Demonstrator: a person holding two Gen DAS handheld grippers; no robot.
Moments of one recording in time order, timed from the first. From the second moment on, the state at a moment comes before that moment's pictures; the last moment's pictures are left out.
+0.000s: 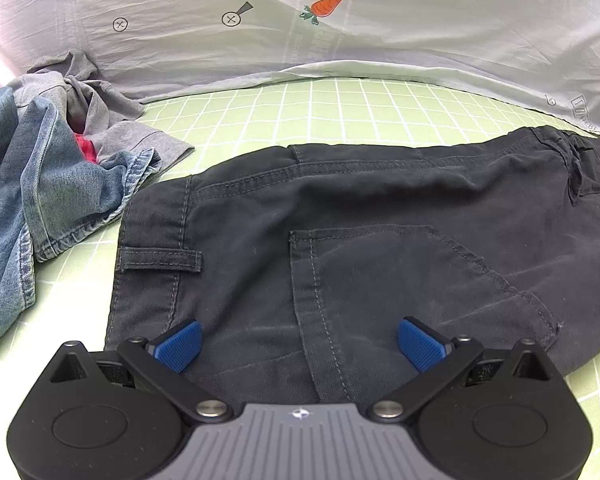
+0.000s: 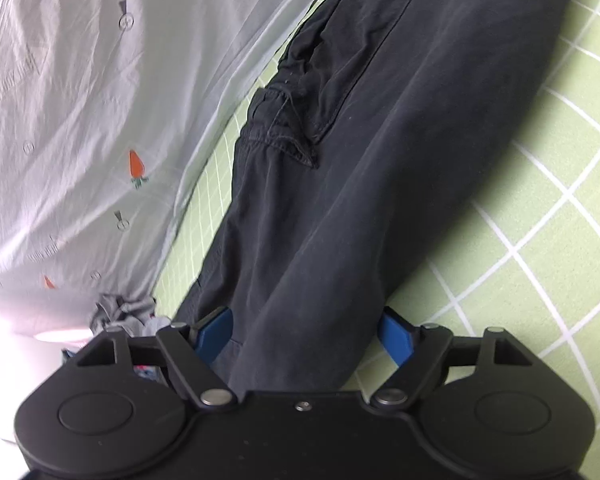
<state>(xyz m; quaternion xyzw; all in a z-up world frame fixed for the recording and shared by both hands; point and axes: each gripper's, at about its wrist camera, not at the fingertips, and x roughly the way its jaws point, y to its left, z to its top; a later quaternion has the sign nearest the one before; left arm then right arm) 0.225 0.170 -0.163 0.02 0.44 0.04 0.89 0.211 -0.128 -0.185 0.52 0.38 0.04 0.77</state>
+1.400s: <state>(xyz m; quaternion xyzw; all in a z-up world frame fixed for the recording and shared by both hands) 0.224 0.174 -0.166 0.02 0.45 0.03 0.89 0.264 -0.088 -0.179 0.38 0.45 0.10 0.80</state>
